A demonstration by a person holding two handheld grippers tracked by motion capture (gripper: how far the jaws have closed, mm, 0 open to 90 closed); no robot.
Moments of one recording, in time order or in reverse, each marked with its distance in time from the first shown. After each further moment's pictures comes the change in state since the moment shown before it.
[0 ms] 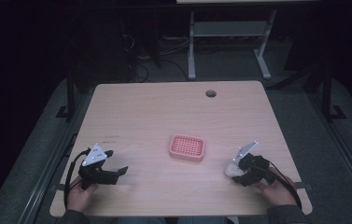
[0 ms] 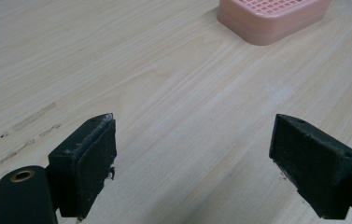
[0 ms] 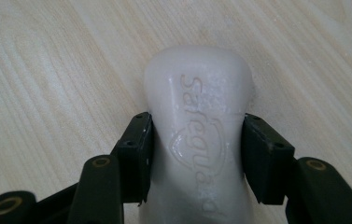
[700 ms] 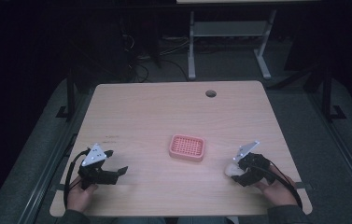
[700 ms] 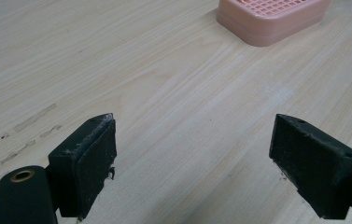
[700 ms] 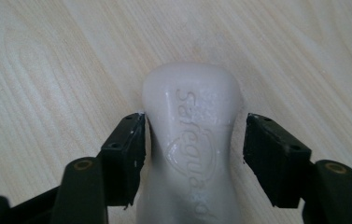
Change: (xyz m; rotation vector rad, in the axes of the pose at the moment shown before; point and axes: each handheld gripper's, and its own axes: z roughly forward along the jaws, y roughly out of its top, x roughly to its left) left arm 0.000 0.000 0.000 -0.008 -0.002 0.002; right arm 0.003 0.004 -0.006 -0.030 -0.040 -0.030
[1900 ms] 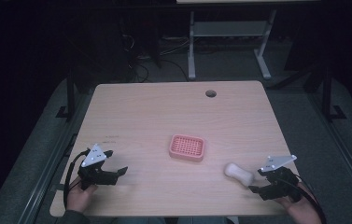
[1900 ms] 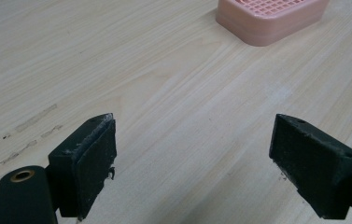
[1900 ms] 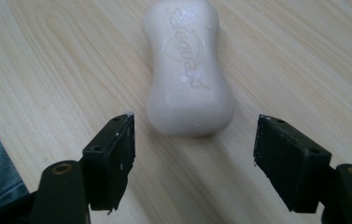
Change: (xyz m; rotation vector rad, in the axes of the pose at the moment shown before) left arm -0.001 0.000 -0.002 -0.002 0.000 -0.001; right arm 0.005 -0.067 -0.032 -0.154 -0.004 0.143
